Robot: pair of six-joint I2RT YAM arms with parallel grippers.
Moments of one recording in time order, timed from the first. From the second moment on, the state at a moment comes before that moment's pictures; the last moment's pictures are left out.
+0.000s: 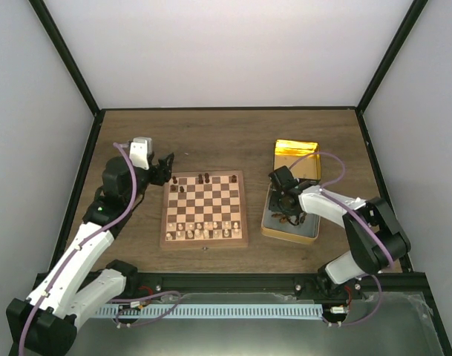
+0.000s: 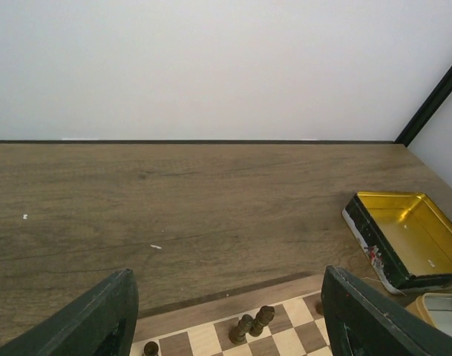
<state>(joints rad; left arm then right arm) -0.35 0.86 0.75 -0.15 0.03 -0.24 0.49 1.49 0.74 -0.48 0.13 0.68</state>
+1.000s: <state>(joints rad) -0.35 1.02 0.72 0.09 0.47 -0.57 0.49 1.16 0.62 0.13 -0.28 0.58</state>
